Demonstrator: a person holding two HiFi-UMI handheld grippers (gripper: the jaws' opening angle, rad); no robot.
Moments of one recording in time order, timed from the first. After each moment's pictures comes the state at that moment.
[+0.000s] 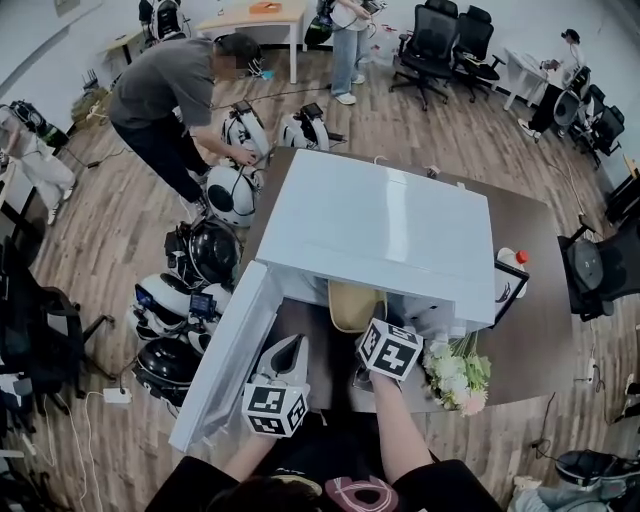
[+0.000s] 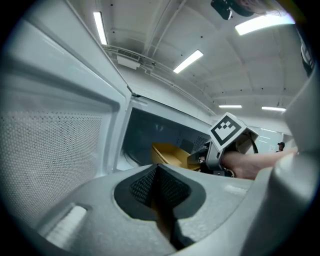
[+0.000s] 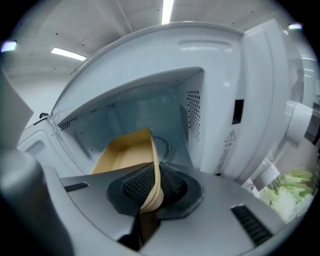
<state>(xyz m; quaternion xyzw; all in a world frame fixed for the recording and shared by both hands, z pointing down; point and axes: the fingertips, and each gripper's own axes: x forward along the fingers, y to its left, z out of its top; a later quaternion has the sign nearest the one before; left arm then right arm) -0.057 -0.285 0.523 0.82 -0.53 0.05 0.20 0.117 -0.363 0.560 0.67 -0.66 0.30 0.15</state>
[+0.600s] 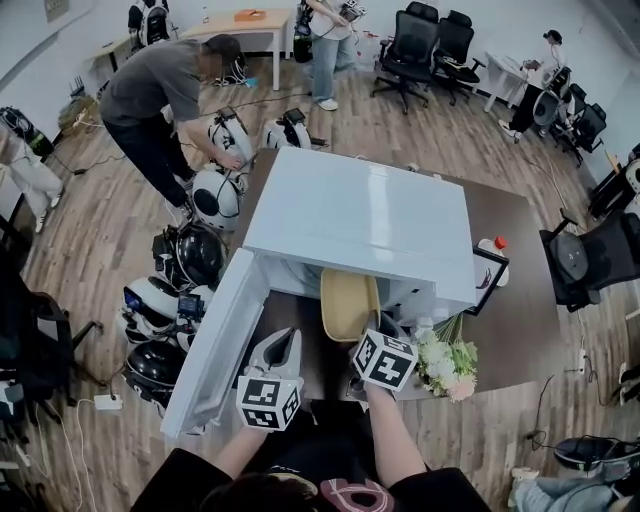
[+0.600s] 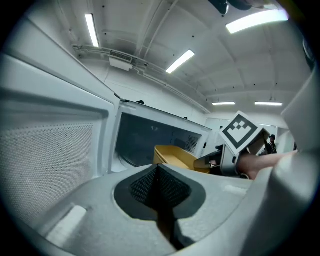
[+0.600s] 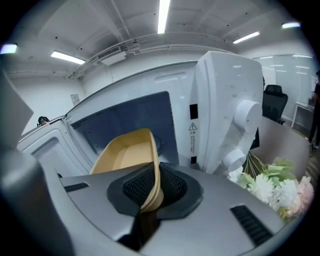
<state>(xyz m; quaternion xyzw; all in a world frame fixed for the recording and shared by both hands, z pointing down) -0.045 -0.266 0.512 0.84 -0.51 0.06 0.17 0.131 -0.307 0.549 0.68 -0.65 0.30 0.14</state>
